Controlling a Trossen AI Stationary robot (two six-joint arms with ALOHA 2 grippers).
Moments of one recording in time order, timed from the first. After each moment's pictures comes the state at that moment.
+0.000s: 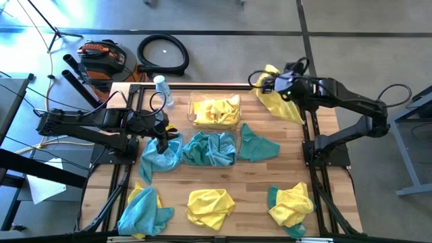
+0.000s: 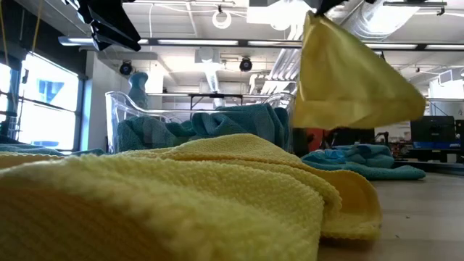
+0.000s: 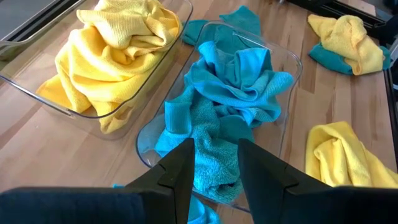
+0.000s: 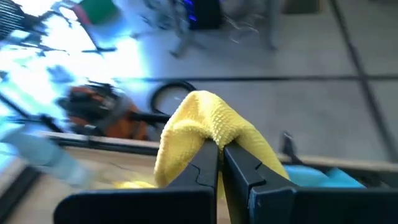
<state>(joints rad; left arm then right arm) -0.03 0.87 0.85 -0.68 -0.18 -0.39 -0.17 1.28 1.61 -1.05 0.86 0.88</state>
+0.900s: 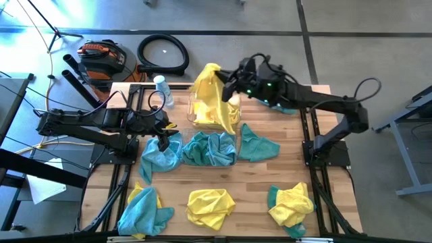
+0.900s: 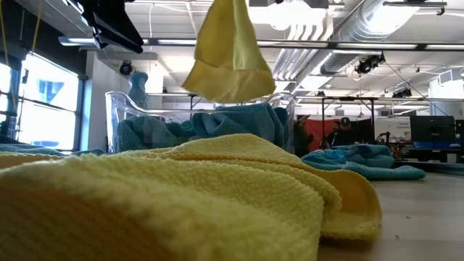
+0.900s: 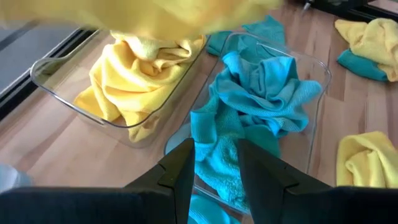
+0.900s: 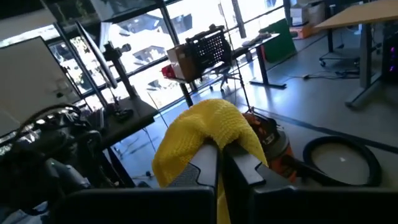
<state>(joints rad) -0.03 0.87 0.85 -0.68 -0.28 -0.36 -0.18 1.53 1.61 -0.13 0.33 0.36</state>
